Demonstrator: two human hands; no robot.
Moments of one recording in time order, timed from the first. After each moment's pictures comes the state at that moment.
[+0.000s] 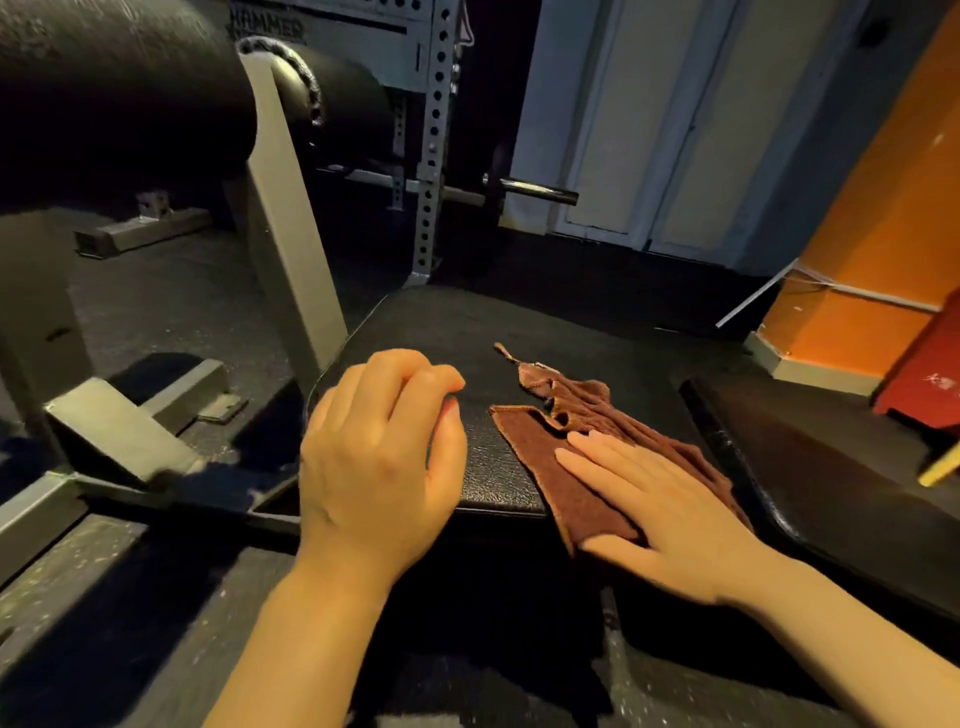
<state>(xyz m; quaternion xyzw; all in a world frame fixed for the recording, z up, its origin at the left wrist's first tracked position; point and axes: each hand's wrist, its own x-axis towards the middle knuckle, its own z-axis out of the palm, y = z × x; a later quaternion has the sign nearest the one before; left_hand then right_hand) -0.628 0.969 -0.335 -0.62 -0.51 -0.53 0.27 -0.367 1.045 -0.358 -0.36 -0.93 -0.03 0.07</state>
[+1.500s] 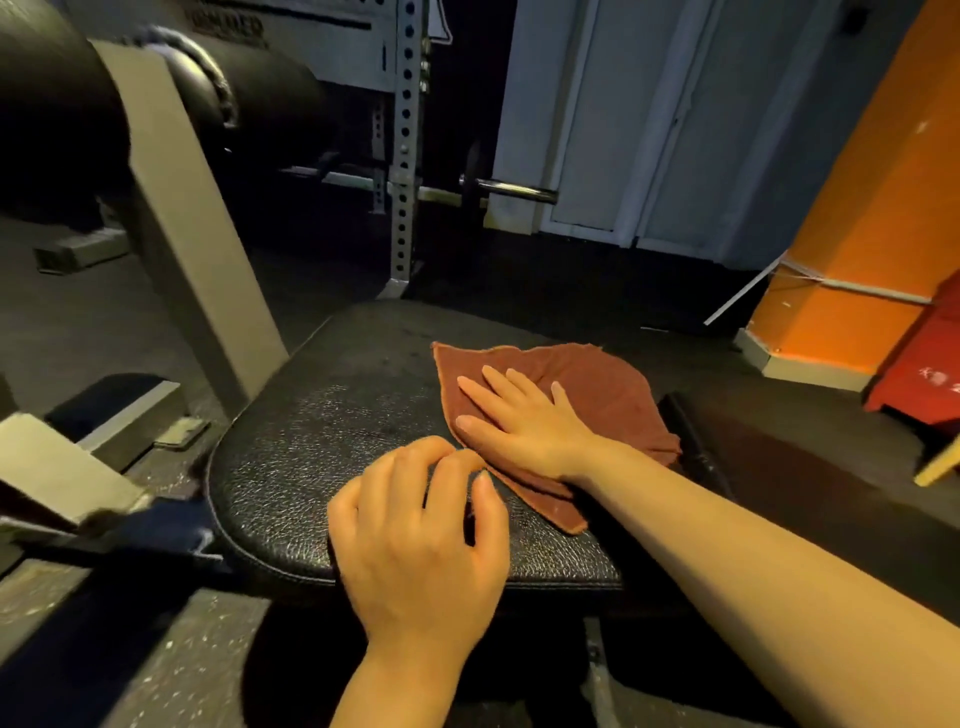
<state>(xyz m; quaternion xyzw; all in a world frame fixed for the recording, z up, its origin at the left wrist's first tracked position) -0.545 1.015 -0.371 -0.54 -0.60 -0.53 0.27 -0.447 1.162 -0.337 -0.48 -0.87 0.09 -0.01</state>
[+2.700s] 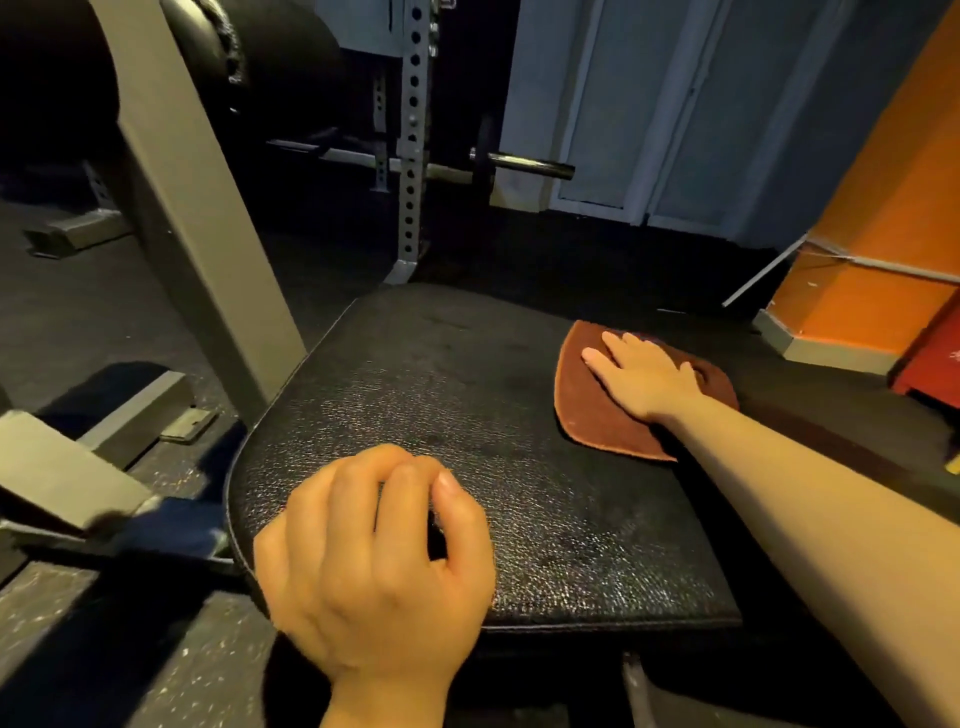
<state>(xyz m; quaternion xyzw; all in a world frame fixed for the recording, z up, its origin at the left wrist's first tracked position) -0.597 1.022 -0.378 -0.46 -0.62 -0.52 0.36 -0.402 1.257 -0.346 -0.69 -0.72 0.06 0.04</state>
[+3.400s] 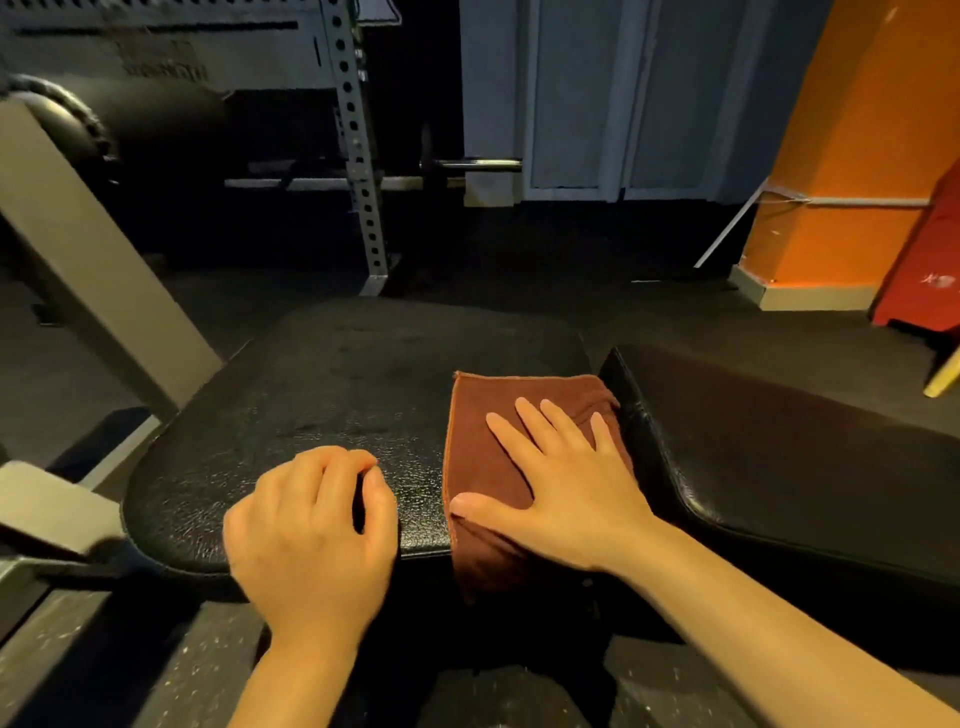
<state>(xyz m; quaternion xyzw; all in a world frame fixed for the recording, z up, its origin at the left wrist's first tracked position) -0.546 1.014 -0.378 -0.54 -0.66 -0.42 0.30 -0.353 1.068 -0.342 -0.53 -0.84 0.10 0.04</state>
